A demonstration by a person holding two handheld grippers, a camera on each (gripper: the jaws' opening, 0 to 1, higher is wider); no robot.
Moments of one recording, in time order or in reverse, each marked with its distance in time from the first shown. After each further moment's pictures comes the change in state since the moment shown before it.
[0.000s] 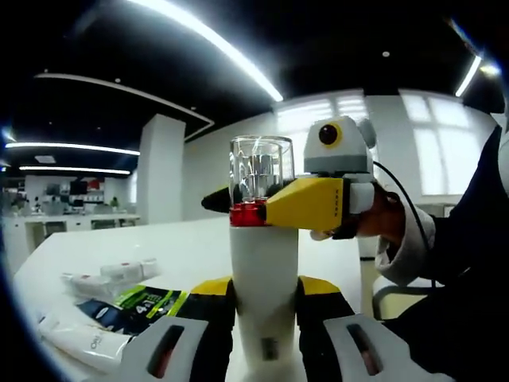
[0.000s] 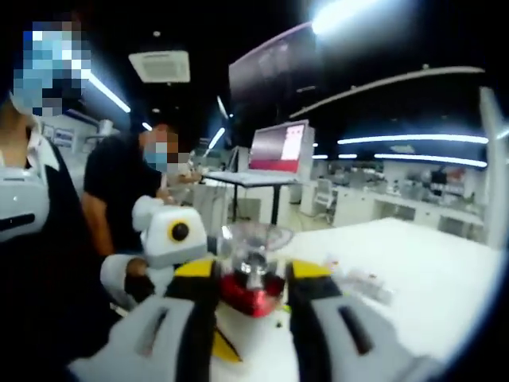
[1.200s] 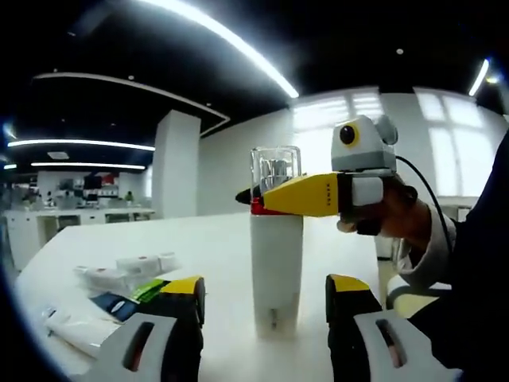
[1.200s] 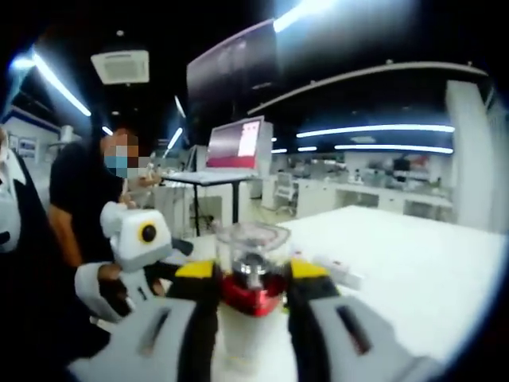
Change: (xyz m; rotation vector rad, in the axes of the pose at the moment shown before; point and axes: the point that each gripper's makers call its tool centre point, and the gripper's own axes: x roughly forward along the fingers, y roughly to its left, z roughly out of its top) left arm -0.006 0.022 -0.004 -0.026 0.016 0.096; right arm -0.012 -0.033 -0.003 0.046 0.039 -0.244
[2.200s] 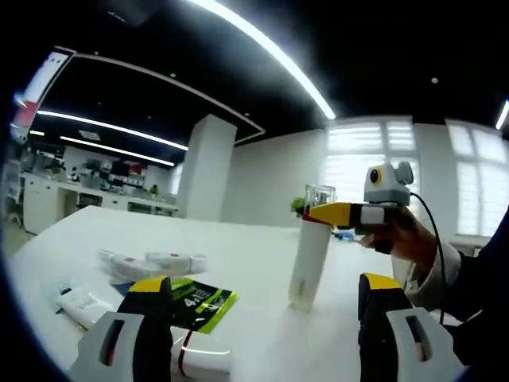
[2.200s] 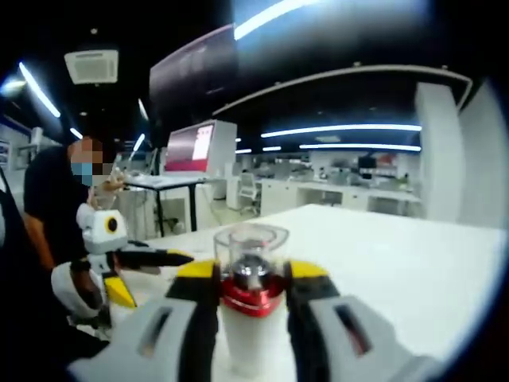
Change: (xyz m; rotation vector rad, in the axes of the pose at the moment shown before) left arm -0.013 0.033 0.013 -0.161 -0.095 0.119; right arm -0.041 -0.076 0.001 0.031 0.006 -0.202
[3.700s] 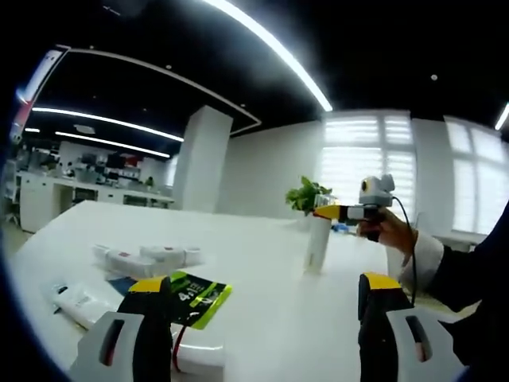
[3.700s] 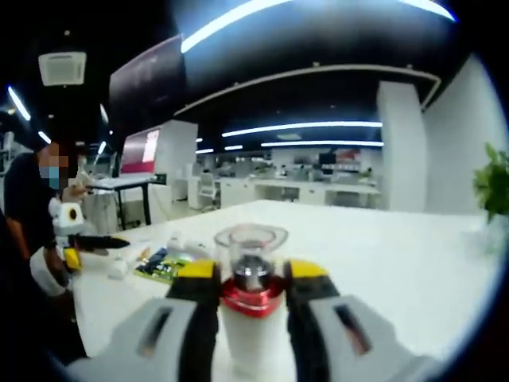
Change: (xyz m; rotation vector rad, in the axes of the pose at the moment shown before) left arm 0.004 0.001 -0.004 -0.001 0.058 -0.023; right arm -0.067 -0.136 -0.019 0.033 0.026 -0.214
